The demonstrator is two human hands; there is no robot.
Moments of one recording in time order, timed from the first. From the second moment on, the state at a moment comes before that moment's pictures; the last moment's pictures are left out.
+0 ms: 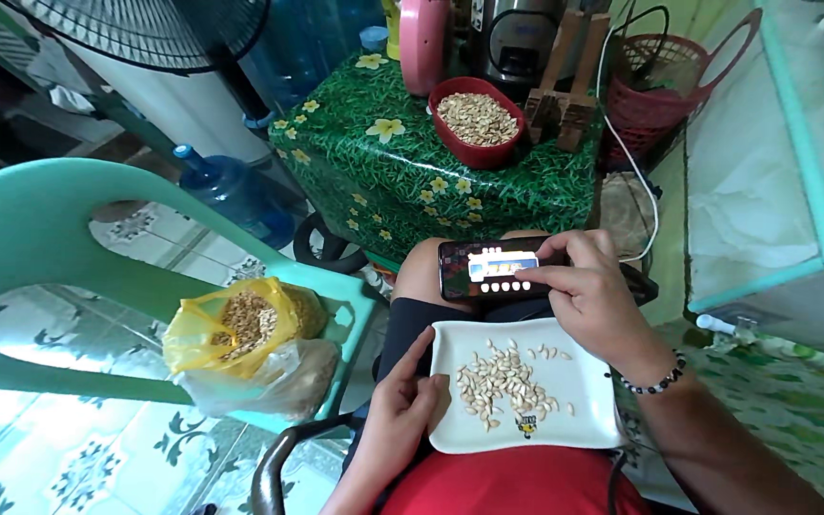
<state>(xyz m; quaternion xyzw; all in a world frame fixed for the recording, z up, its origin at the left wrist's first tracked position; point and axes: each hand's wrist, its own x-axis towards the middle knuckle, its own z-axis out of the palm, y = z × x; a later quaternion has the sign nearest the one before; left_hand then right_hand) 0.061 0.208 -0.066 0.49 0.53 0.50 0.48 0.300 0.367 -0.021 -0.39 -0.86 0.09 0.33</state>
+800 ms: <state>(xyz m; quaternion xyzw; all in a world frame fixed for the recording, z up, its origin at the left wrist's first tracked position) 0.061 0.207 -0.067 0.49 0.53 0.50 0.48 0.296 0.371 -0.022 -0.40 -0.85 0.08 0.33</state>
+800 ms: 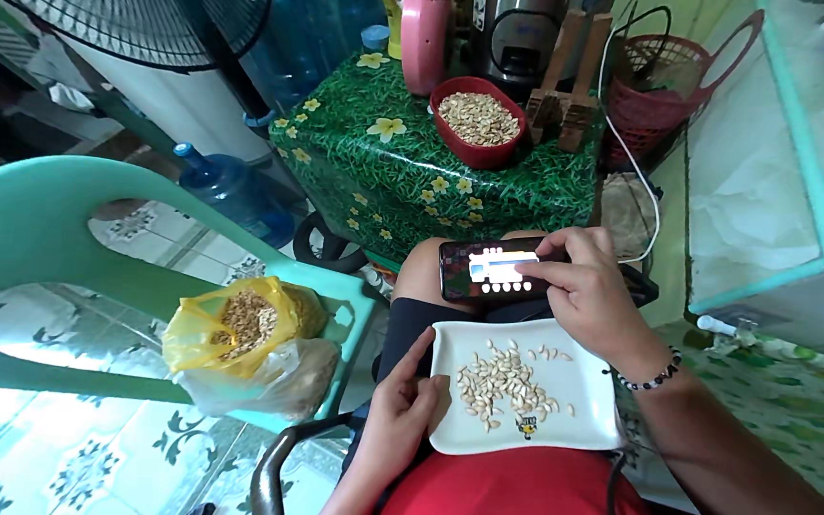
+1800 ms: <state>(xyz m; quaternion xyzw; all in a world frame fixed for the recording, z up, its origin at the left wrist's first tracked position) 0.061 0.207 -0.071 0.49 0.52 0.51 0.48 0.294 0.372 -0.015 -0.38 -0.86 0.08 0.33</state>
